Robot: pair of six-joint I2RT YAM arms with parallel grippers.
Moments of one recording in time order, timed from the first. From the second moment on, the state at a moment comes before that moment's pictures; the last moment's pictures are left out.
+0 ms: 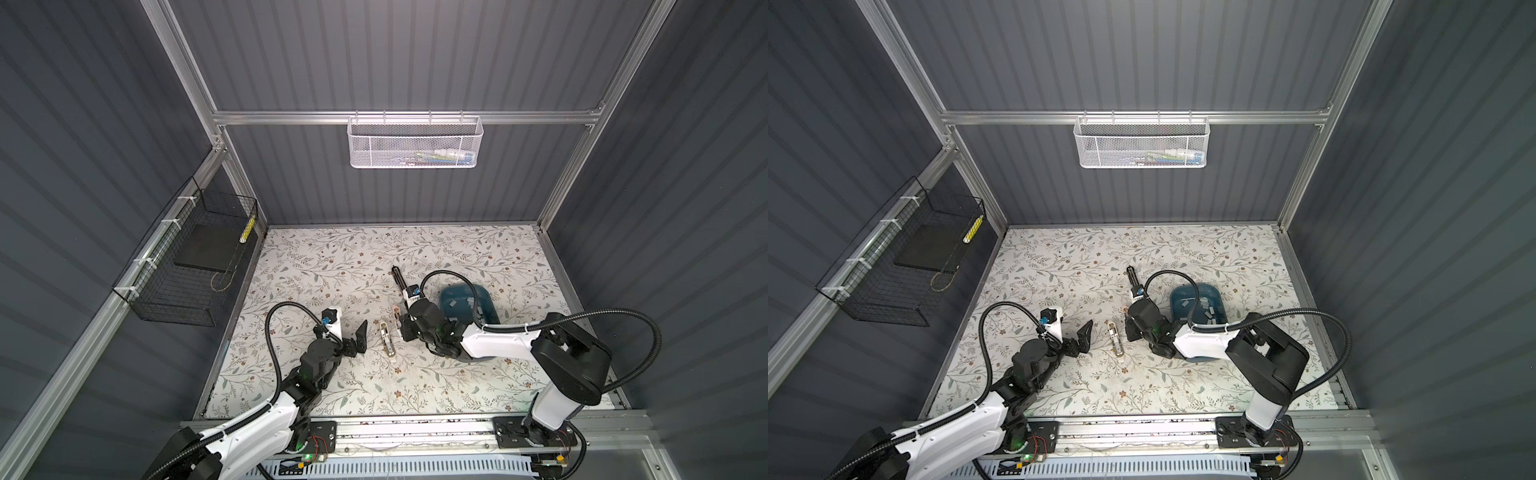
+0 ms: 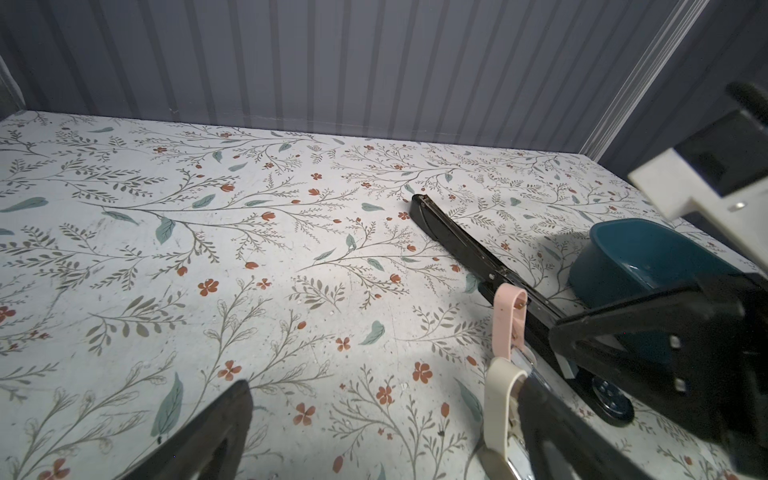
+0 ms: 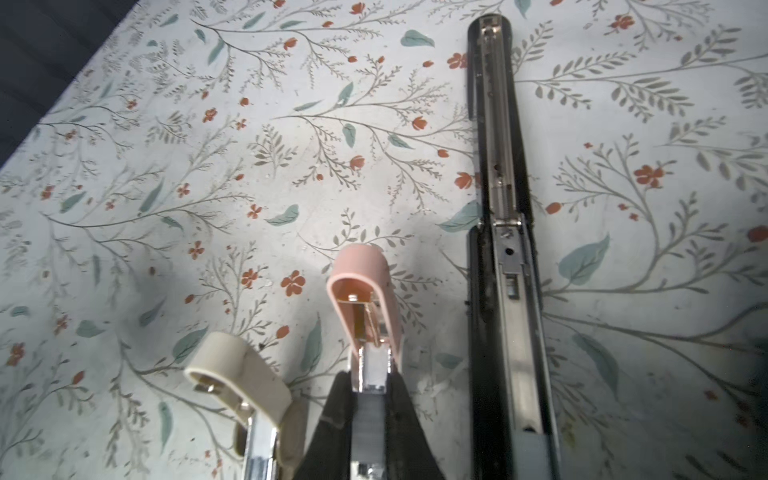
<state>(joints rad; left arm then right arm) -0.66 0.82 0.06 0.53 -0.30 -0.25 0.93 1.72 0.84 0.17 0.23 0.48</state>
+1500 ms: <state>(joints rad) -0.66 0.85 0.06 0.53 -0.30 -0.25 0.96 1.80 0.90 0.12 0.29 0.46</state>
